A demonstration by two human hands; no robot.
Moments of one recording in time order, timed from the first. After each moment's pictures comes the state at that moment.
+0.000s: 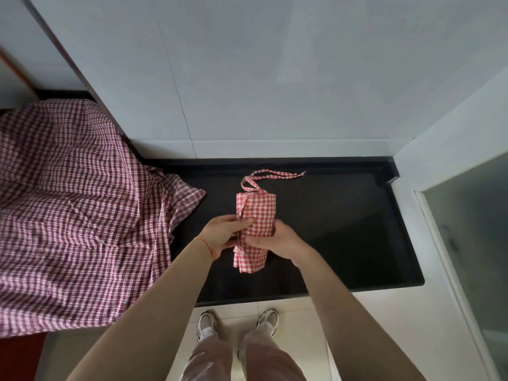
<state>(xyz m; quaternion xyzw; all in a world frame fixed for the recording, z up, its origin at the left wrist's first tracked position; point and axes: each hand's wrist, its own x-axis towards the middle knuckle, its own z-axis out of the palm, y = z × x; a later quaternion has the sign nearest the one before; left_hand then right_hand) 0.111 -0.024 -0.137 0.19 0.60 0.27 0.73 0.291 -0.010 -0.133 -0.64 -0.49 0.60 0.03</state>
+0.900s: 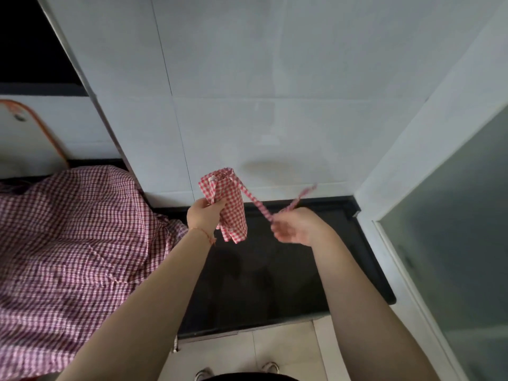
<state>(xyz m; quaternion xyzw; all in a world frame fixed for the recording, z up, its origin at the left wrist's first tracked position) 0.109 0.005 -0.006 0.23 0.69 0.49 0.48 0.323 0.014 0.041 -0.66 -0.35 0.63 0.19</state>
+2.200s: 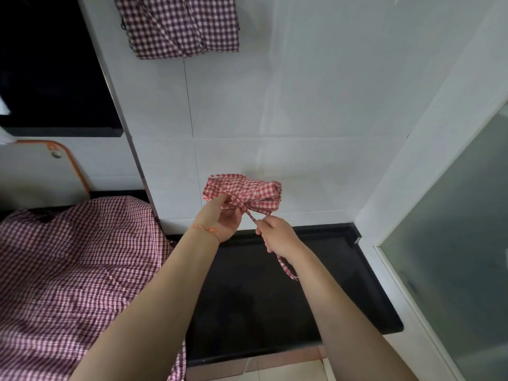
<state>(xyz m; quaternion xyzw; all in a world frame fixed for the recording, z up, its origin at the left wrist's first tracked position) 0.105 -0.003 0.096 0.01 0.41 0.56 0.72 0.264 -0.014 0.076 -0.61 -0.64 0.43 0.21</state>
